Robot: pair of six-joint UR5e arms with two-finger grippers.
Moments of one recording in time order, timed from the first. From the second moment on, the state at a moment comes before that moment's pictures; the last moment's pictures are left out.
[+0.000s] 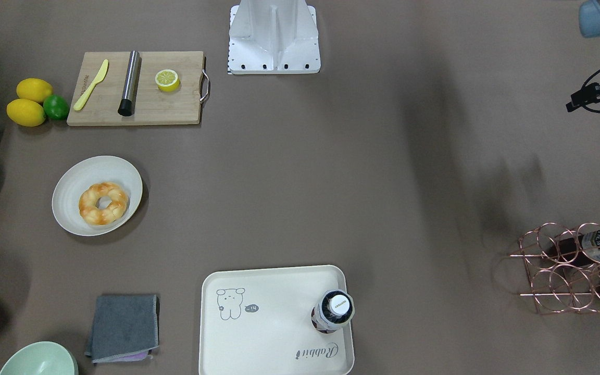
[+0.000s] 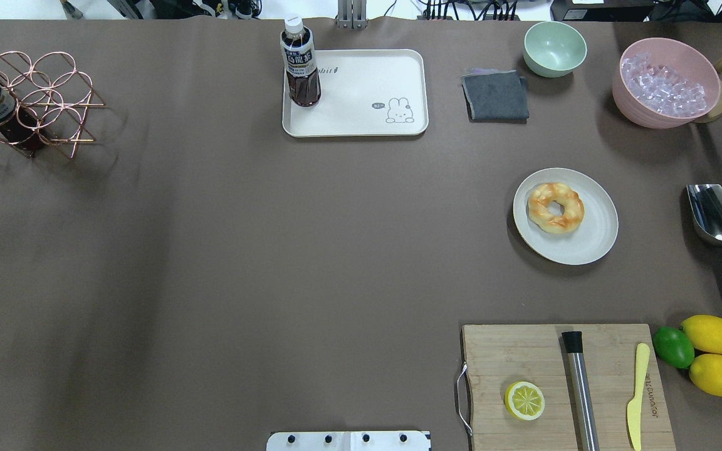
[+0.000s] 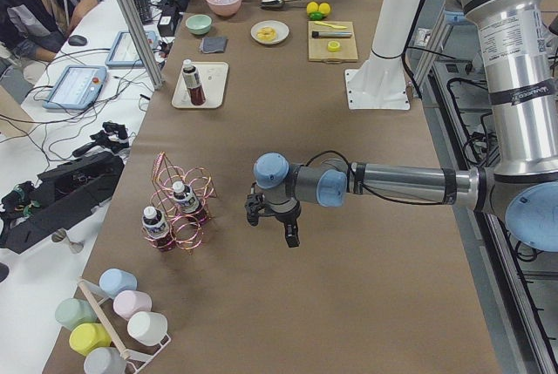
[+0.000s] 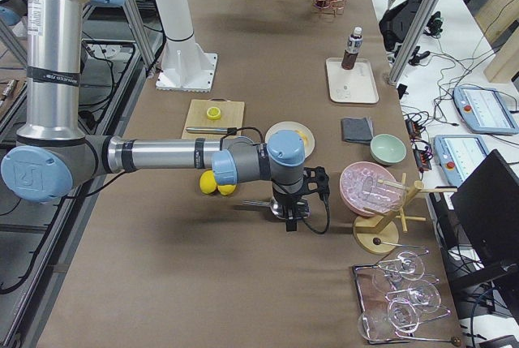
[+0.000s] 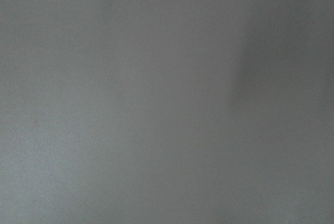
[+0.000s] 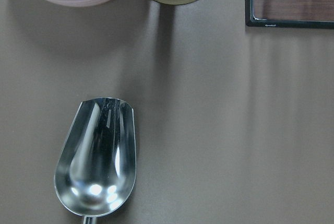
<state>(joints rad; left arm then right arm) -1.26 -1.32 -1.83 -1.63 -2.38 -0.34 1.50 -1.68 1.73 -1.42 2.28 0.06</state>
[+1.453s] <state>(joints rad) -1.26 -1.30 -1.83 -1.63 -2.38 -0.34 1.45 -1.67 1.76 -1.38 2.36 0.28</state>
